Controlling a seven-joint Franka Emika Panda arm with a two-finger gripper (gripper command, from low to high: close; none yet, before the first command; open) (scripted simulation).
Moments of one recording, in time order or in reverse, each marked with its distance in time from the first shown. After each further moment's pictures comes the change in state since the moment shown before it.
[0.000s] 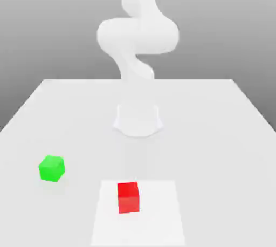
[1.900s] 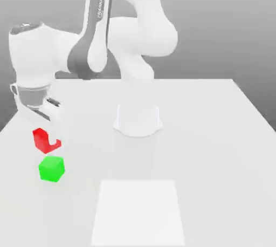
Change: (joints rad) arm -0.468 0.680 -0.279 -0.499 -0.009 0.463 0.026
